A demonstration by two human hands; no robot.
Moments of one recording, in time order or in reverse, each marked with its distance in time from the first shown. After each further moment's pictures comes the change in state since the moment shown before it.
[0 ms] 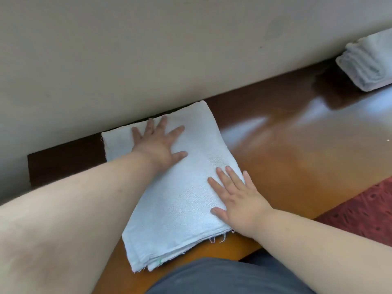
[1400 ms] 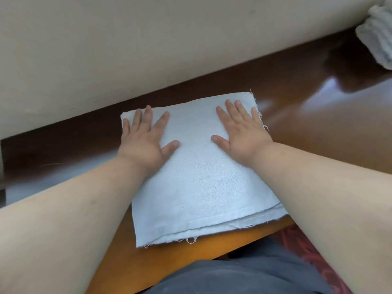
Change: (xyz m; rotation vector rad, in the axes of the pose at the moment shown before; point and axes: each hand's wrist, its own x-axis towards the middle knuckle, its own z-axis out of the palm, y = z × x) left_hand -0.013 0.046 0.024 -0.034 0.130 -0.051; right_hand 0.082 0.128 -0.040 0.072 0.287 0.082
